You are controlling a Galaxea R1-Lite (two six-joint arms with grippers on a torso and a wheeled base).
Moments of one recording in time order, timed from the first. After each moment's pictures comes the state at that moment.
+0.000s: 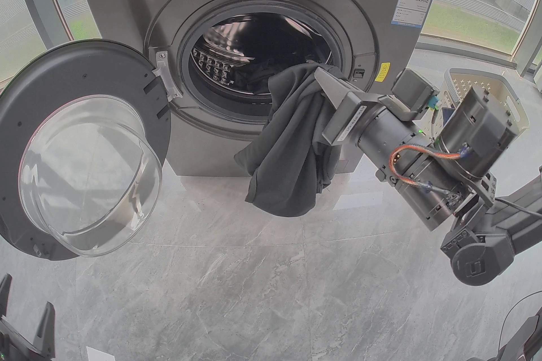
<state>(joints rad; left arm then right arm) 0.00 0.02 -0.09 -0.06 -0.05 0.03 0.79 1.80 -0.87 -1.32 -0.20 0.20</state>
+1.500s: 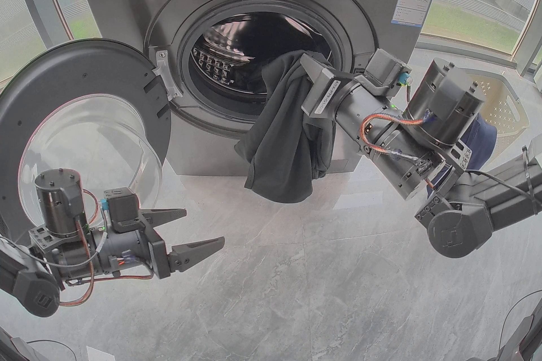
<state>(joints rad) -0.38 1.55 -0.37 -0.91 -0.46 -0.07 0.76 1.90 -1.08 -1.20 -0.20 0.23</state>
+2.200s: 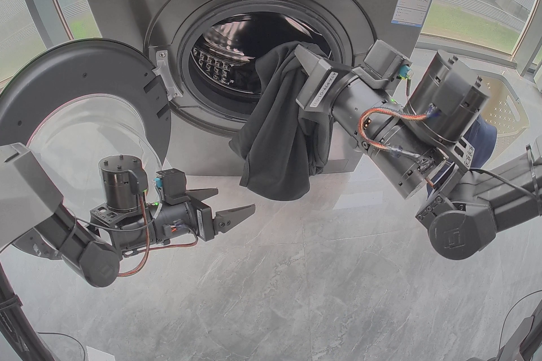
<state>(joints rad) -0.39 1.94 -0.62 -1.09 -0.43 -0.13 0.79 1.88 -1.10 -1.19 -0.21 0.23</state>
